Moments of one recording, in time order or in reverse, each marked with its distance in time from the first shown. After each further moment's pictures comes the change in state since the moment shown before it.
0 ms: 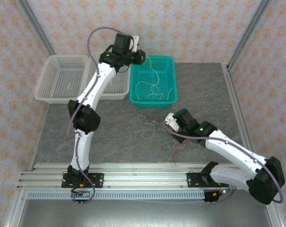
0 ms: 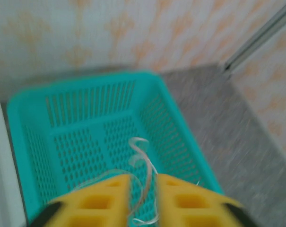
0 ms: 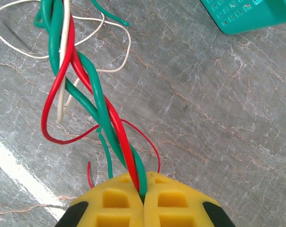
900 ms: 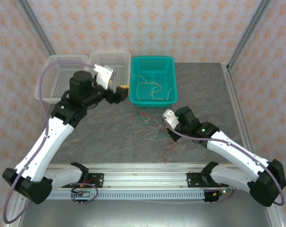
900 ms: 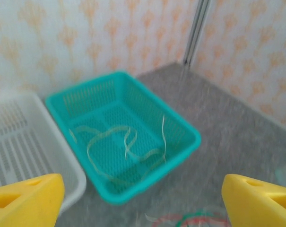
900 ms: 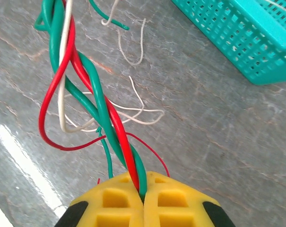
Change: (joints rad) left arm -0.022 -1.133 -1.206 0.314 0.039 0.250; right arm -0.015 -0.020 0.000 0.137 -0.220 0.105
